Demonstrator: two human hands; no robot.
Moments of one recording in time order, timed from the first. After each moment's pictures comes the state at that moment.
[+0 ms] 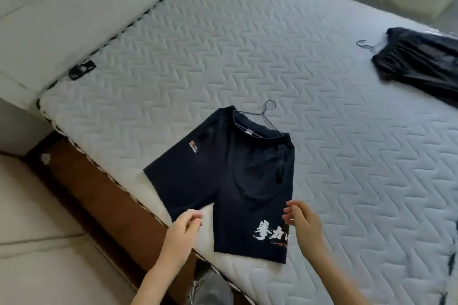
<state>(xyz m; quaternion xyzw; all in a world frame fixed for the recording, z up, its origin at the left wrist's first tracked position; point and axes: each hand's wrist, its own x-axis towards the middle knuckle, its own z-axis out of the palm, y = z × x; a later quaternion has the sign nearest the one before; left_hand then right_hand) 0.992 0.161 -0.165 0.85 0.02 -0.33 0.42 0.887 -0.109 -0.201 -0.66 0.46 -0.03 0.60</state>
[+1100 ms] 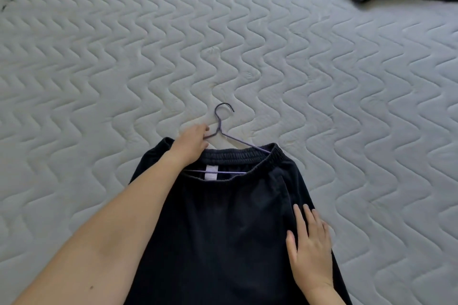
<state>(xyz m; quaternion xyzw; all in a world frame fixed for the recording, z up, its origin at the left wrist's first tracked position) 1.388 -0.180 -0.494 0.85 -0.46 -0.24 0.07 0.998 -0.169 -0.538 -0.86 0.48 -0.04 0.18</state>
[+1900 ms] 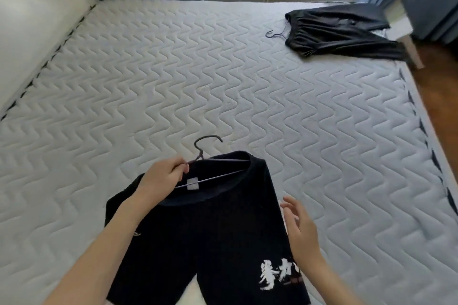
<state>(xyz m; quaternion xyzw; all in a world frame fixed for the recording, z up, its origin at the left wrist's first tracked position) 1.229 -0.042 -0.212 0.86 -0.38 -0.27 0.23 0.914 -0.147 -0.283 -0.65 0.49 -0.21 0.54</state>
